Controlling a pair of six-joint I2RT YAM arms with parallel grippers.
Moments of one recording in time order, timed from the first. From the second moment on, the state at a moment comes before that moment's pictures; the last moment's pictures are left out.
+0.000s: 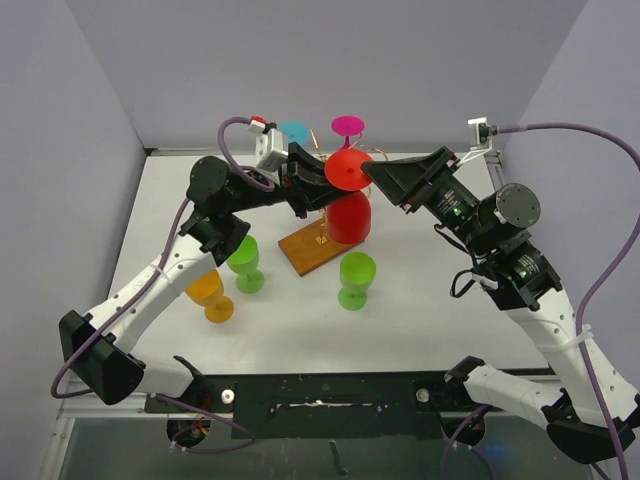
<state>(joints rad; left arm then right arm) -0.67 1.37 1.36 0.53 0.83 -0.36 0.62 0.99 1.34 -0.07 -0.19 0.82</state>
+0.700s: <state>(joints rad) -0.67 1.36 1.33 0.46 0.81 -0.29 0.62 0.95 1.35 -0.23 -0.12 1.01</state>
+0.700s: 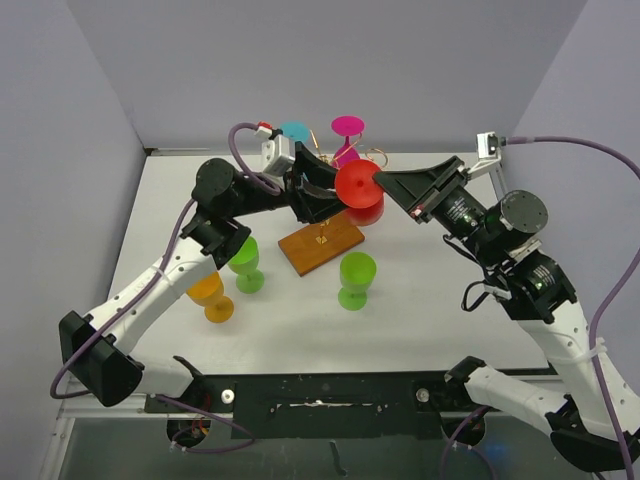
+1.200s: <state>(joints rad) -0.67 1.24 1.25 0.49 0.65 -0.35 0.62 0.87 1.42 -0.38 0.16 0.89</state>
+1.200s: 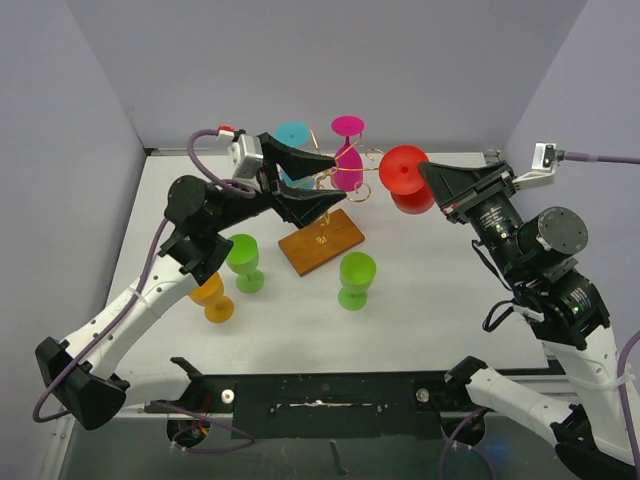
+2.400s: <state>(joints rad) -0.66 0.84 0.85 0.02 -0.59 -0.02 0.14 1.35 1.39 -0.11 -0.26 0.82</state>
